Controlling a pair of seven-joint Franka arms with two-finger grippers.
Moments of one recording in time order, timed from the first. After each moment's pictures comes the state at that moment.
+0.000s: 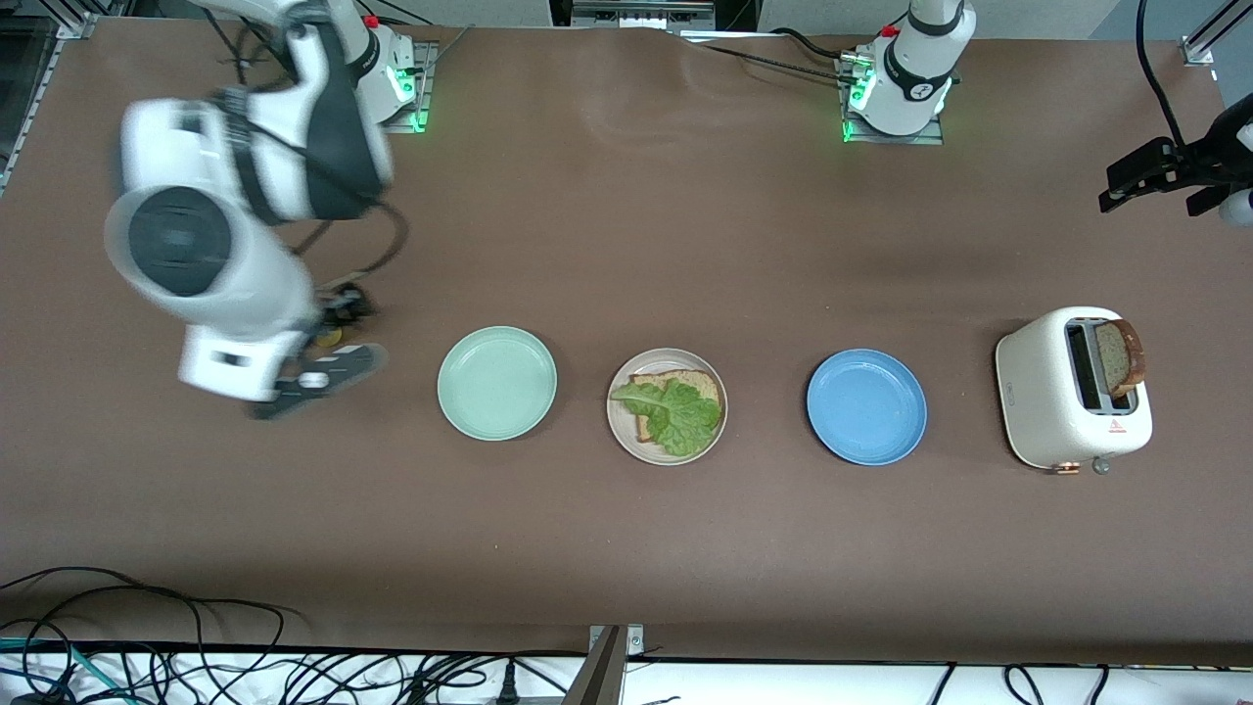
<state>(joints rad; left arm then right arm) 0.06 -0.07 0.01 -1.65 0.00 1.48 0.09 0.61 0.53 -0.49 -1.12 0.01 1.42 -0.32</state>
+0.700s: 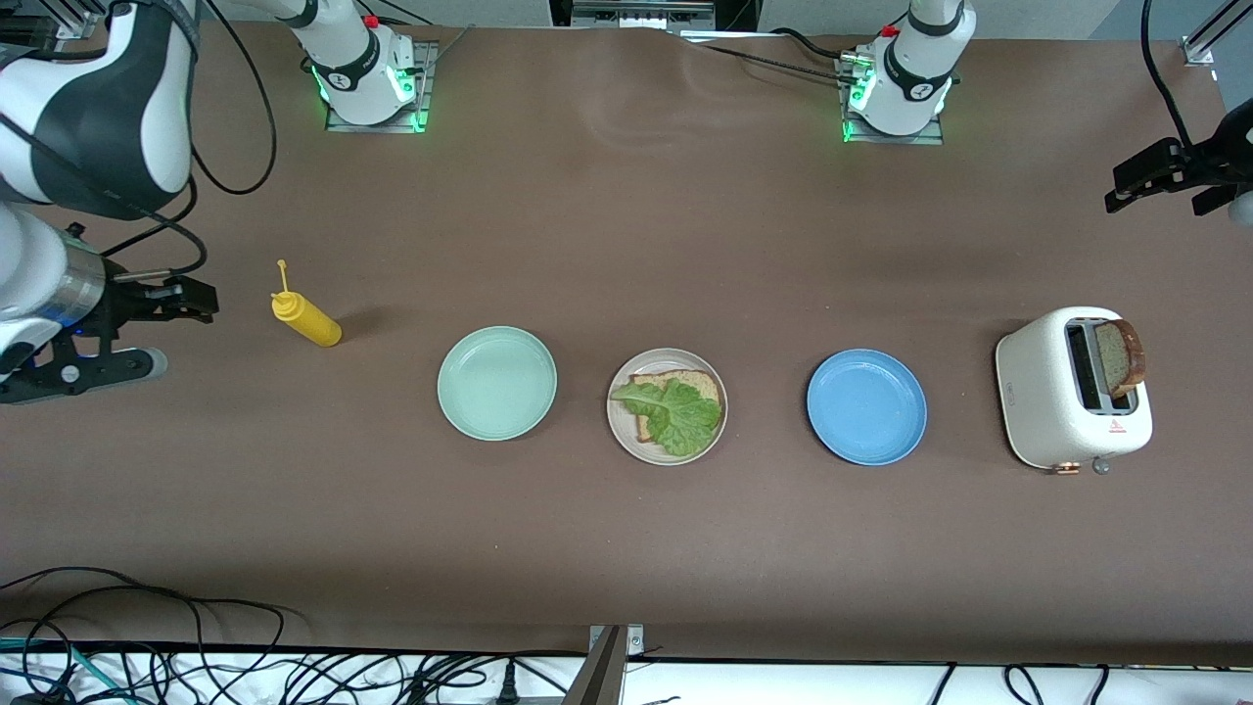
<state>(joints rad) 0.08 -0.07 0.01 -1.65 0.00 1.48 0.09 0.59 0.50 -0.73 -1.14 0.12 1.40 -0.33</state>
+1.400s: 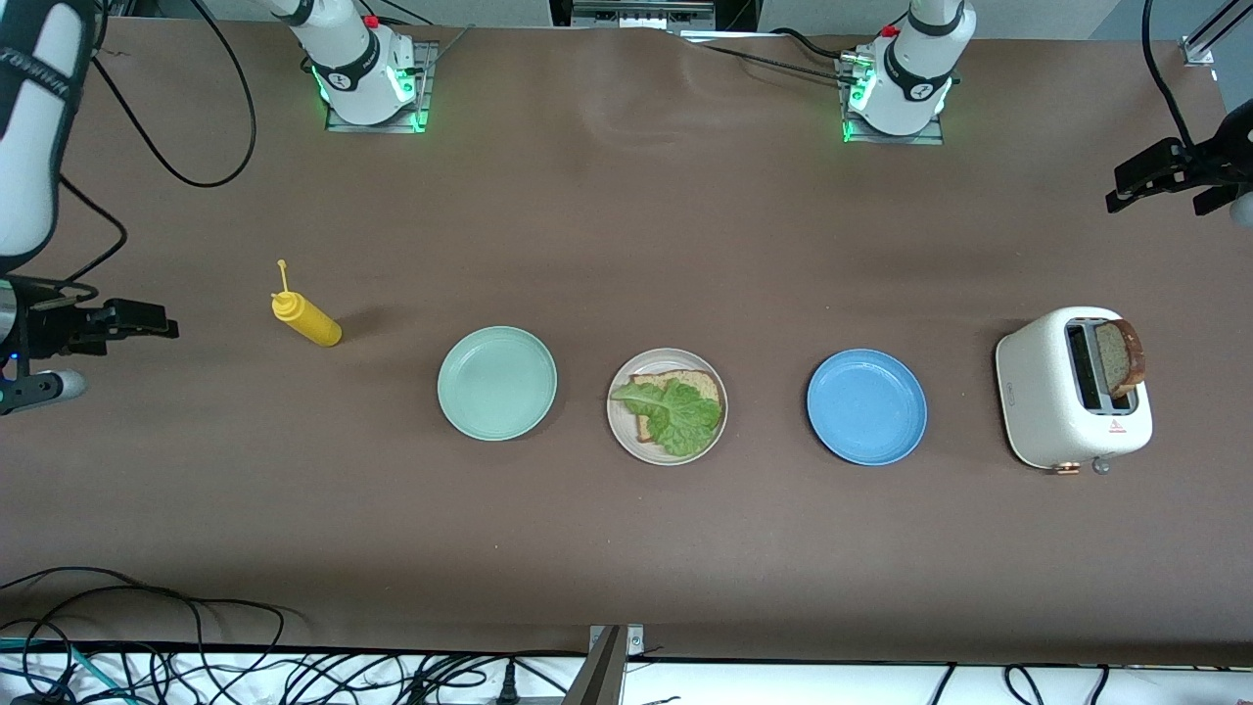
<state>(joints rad) 0.08 -0.07 0.01 -1.64 0.00 1.48 0.09 0.30 0.47 -0.59 -1.35 0.31 1.56 -0.53</state>
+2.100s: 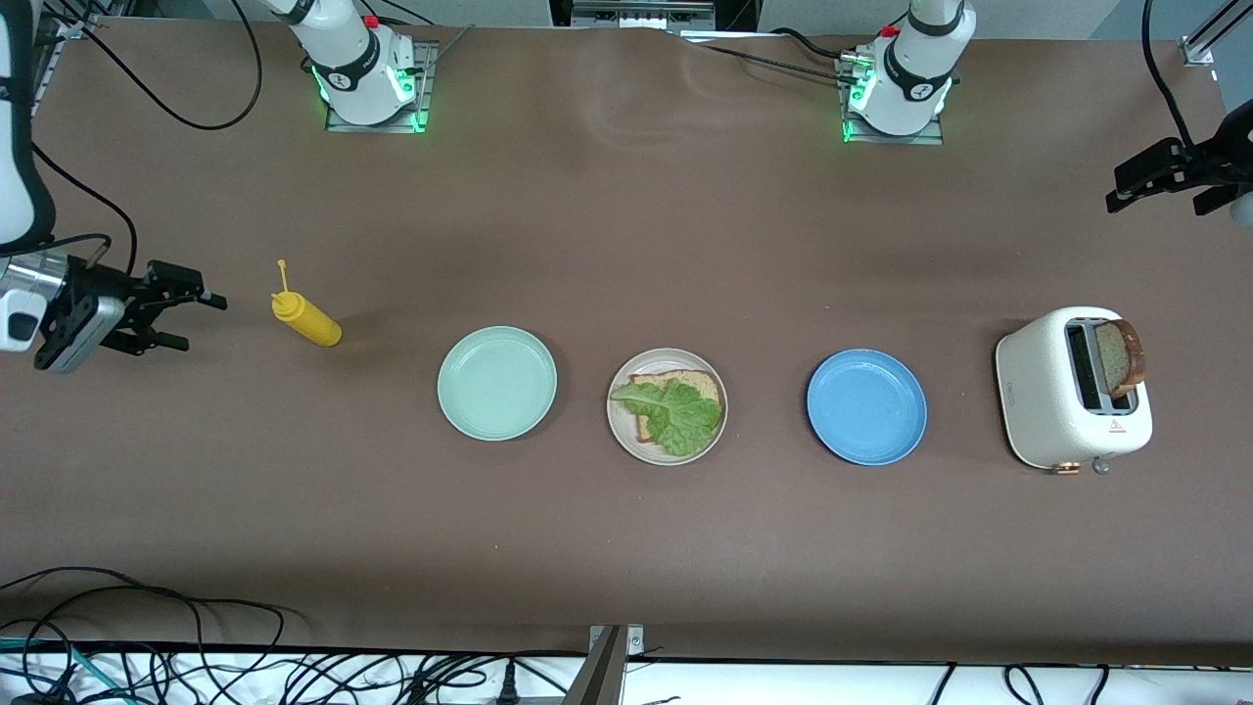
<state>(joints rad) 0.08 -0.07 0.01 -1.64 0.00 1.48 0.09 0.11 0.28 -0.51 -1.98 0.69 1.91 -1.39</state>
